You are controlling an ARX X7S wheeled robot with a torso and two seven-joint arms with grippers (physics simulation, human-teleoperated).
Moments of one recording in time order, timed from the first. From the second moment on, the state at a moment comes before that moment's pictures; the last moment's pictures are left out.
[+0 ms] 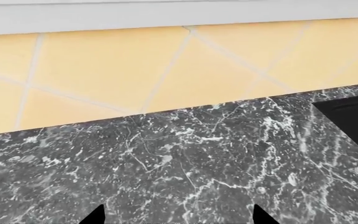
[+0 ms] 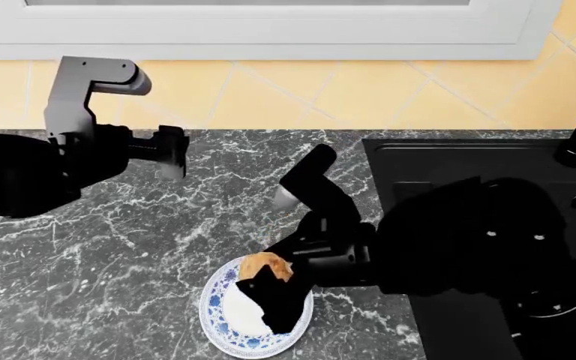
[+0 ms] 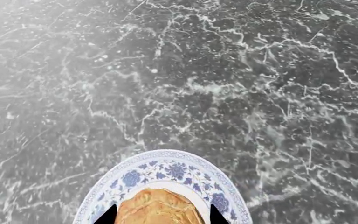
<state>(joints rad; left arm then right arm) -1.30 -0.77 0.79 -0.16 -1.45 -0.89 -0.34 1.12 0.41 -0.65 -0.17 1.39 1.36 0.08</state>
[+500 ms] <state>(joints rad) -1.30 -0.78 0.79 -0.15 -1.45 -0.88 -0.34 1.15 0.42 -0.65 -0.19 1.39 1.33 0.08</state>
